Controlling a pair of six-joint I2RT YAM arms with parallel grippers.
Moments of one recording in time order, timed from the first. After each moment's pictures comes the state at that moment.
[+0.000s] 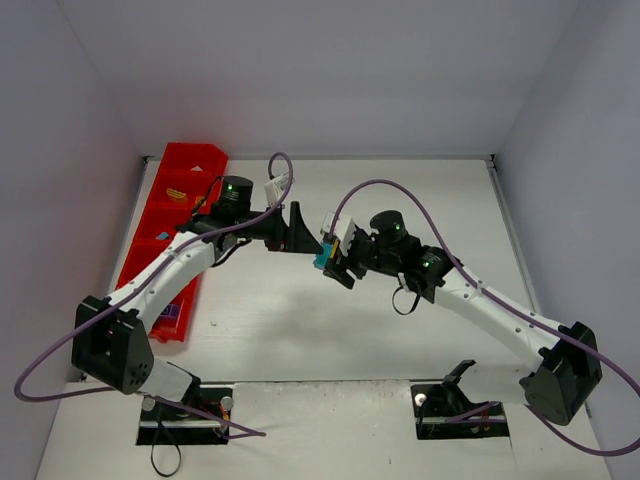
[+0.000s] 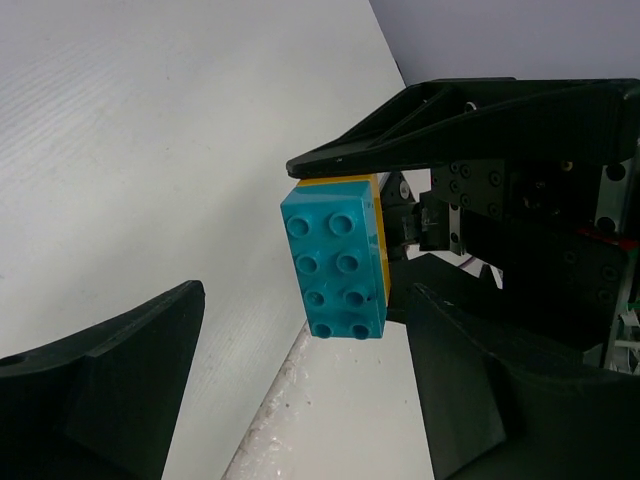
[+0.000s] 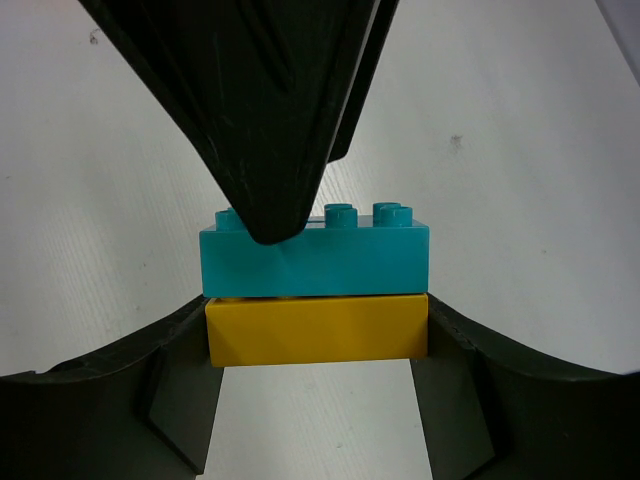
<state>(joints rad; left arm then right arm) -0.42 1.43 1.18 -0.35 0.86 -0.48 0.71 1.23 0.95 -0.24 -0.34 -0.40</state>
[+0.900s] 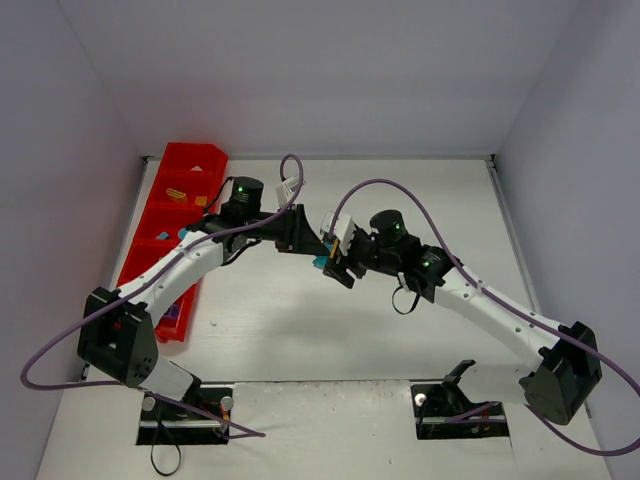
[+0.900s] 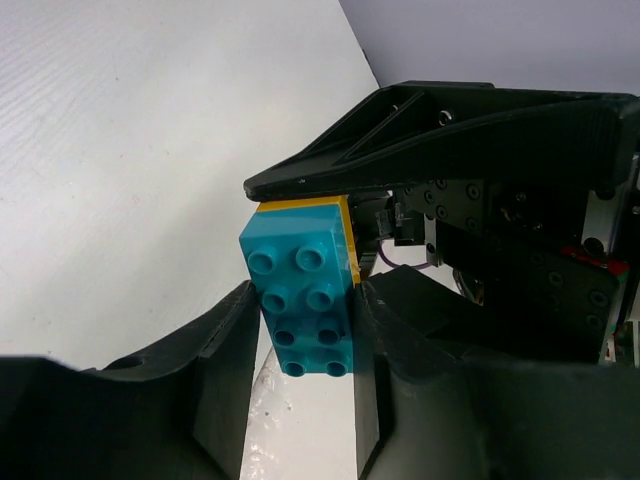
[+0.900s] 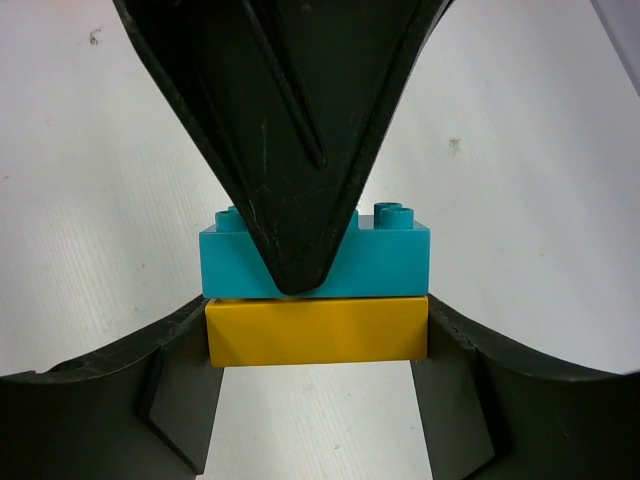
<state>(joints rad) -0.47 1.48 1.18 -0.26 0.91 -0.54 0.71 1.23 0.96 -0.24 -0.35 -0.40</state>
